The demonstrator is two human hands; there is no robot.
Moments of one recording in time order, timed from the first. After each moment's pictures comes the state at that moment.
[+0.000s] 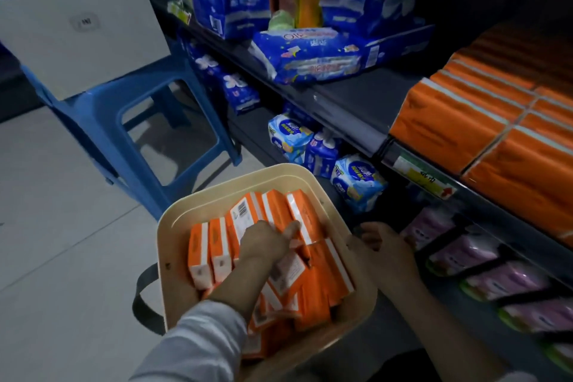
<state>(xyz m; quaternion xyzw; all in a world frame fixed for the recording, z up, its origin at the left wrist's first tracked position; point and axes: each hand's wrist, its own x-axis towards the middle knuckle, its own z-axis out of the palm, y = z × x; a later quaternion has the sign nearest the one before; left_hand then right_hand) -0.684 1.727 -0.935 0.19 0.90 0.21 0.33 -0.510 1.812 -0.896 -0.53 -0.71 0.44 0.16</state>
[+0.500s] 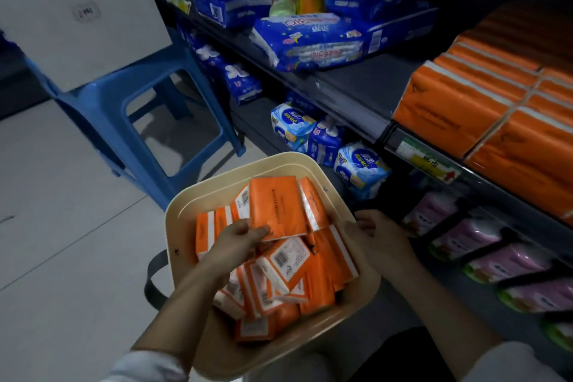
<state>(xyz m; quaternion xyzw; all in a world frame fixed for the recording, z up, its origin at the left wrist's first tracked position) -0.700 1.661 -0.913 0.10 0.75 0.47 0.45 -0.516 1.804 -0.883 -0.51 -0.73 0.44 0.09</state>
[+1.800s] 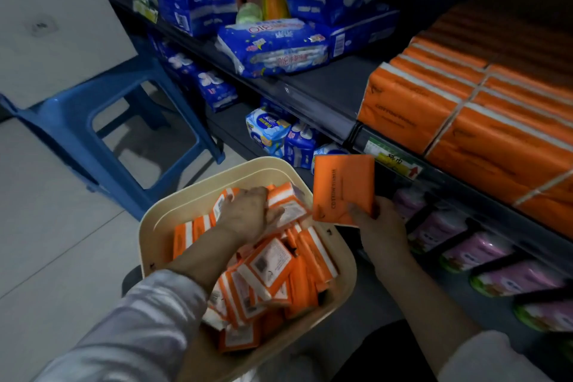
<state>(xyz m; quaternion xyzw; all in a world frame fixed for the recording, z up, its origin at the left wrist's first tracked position) -0.702 1.742 -0.902 0.50 0.84 0.03 0.20 -0.500 1.820 -0.871 -0.57 -0.58 0.52 0.25</state>
